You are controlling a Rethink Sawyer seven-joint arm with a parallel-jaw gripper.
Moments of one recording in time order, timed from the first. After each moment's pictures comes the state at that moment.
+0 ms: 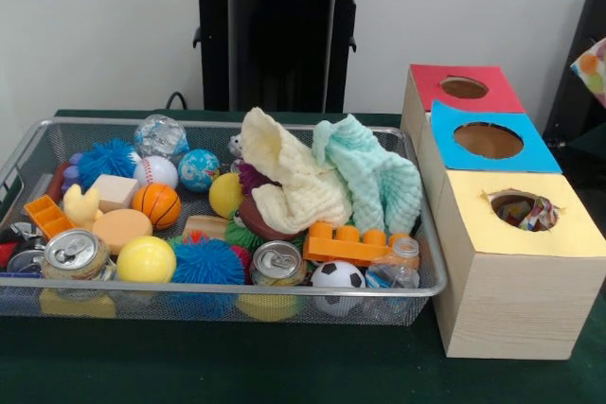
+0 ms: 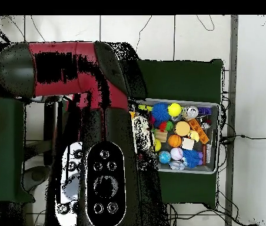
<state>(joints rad) 0.08 -0.68 -0.06 0.98 0.04 1.14 2.31</state>
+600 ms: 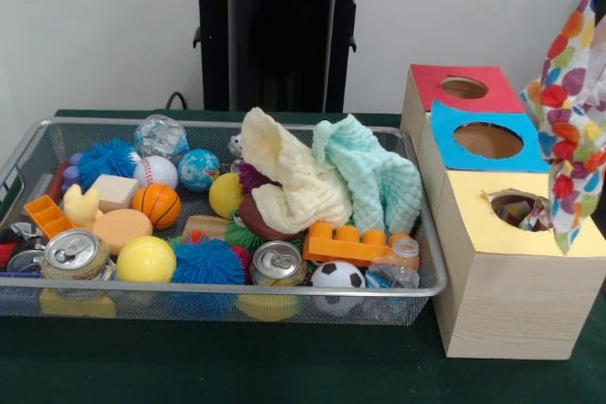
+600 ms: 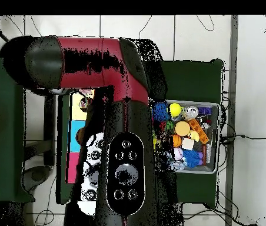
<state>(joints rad) 0.05 -0.64 -0.08 0.96 0.04 1.14 2.31</state>
